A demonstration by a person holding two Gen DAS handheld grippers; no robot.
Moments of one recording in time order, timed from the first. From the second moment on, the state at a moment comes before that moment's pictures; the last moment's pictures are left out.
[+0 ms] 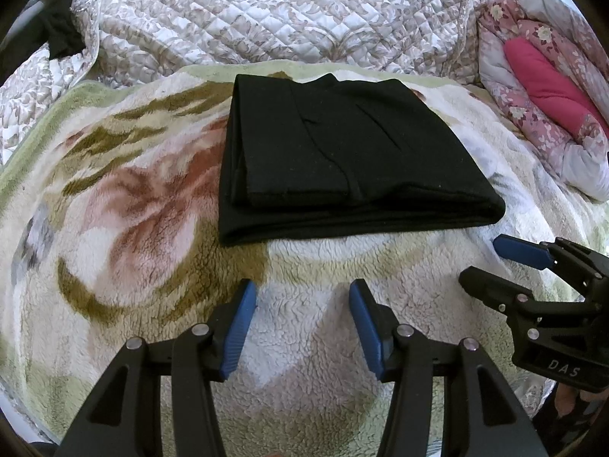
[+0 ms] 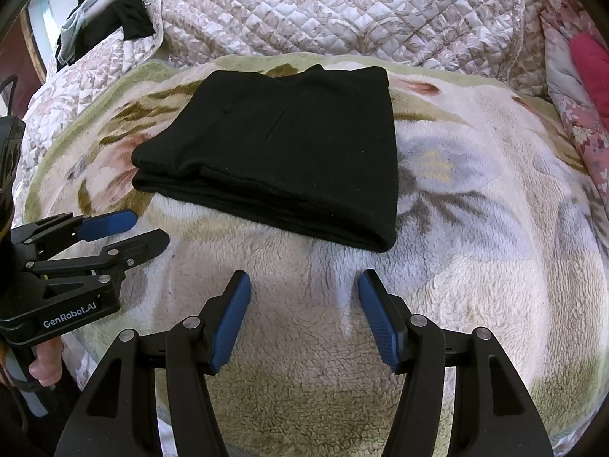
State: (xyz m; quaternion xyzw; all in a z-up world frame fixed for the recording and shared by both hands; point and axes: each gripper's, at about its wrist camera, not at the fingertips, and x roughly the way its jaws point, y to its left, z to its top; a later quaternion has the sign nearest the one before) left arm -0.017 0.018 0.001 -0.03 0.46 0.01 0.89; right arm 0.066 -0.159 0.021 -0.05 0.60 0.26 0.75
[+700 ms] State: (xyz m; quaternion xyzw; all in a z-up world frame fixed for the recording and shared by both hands) left arm -0.016 0.018 0.002 -0.03 0.46 0.01 0.89; right arm 0.066 -0.158 0.021 -0.05 0.60 0.26 0.75
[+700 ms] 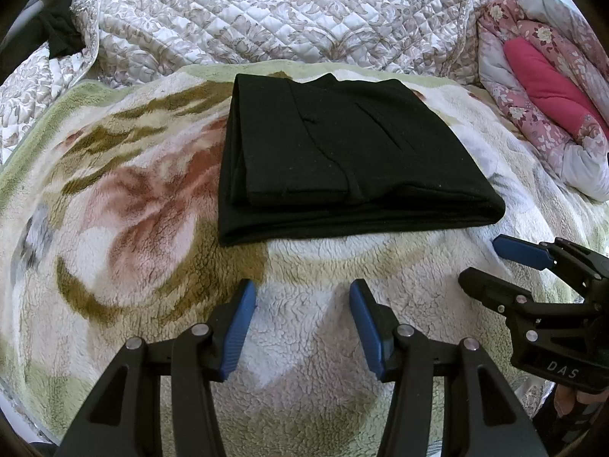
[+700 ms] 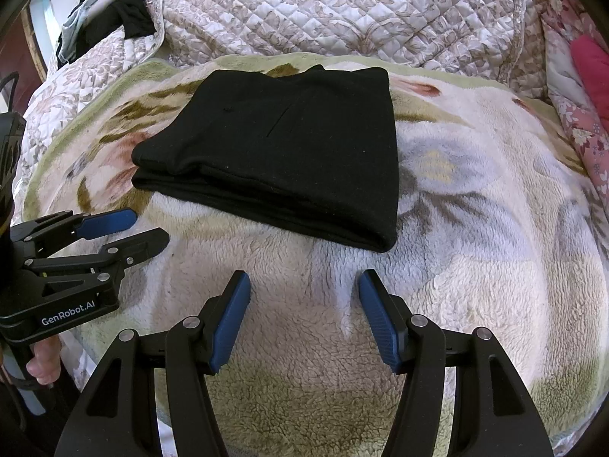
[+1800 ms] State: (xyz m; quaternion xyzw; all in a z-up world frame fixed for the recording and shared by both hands) left arm -0.016 0.016 0.002 -0.02 0.46 0.01 0.89; right arm 0.066 -0.157 0.022 -0.05 0.60 0.26 0.75
